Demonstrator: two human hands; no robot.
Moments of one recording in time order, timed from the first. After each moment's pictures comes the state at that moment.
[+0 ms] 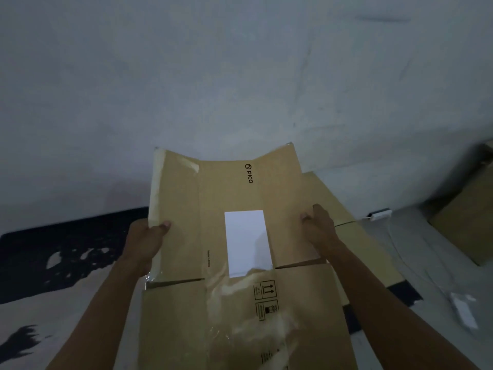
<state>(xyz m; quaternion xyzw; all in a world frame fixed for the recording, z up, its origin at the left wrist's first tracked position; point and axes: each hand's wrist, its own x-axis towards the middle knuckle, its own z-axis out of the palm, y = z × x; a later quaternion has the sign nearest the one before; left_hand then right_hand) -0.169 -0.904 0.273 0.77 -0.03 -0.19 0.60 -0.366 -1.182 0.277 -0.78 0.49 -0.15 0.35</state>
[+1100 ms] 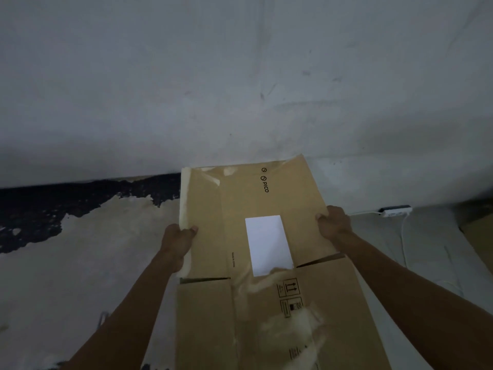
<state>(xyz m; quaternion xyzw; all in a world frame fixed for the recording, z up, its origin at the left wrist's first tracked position) -0.232 -1.215 0.145 0.78 0.14 -0.26 0.55 -0.386 -1.530 0.163 -0.81 0.49 0.01 0.31</state>
